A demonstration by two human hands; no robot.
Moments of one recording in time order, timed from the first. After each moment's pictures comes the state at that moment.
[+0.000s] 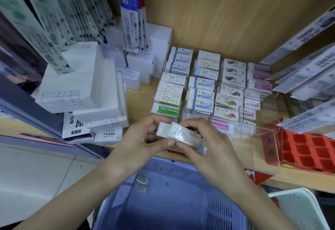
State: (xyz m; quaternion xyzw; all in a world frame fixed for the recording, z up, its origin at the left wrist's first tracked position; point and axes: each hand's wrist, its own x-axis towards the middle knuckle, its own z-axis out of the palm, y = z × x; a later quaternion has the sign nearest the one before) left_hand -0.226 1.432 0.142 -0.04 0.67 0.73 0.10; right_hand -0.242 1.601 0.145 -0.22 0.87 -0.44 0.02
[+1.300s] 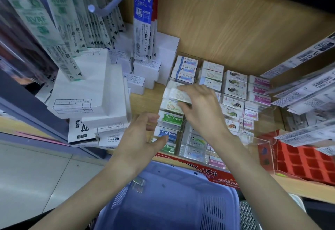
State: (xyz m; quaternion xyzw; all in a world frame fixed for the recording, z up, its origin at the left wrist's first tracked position) left_hand -0.236 1.417 0.144 -0.10 0.83 0.55 0.03; right_hand -0.335 1.563 0.150 -0.25 0.94 -0.19 -0.11
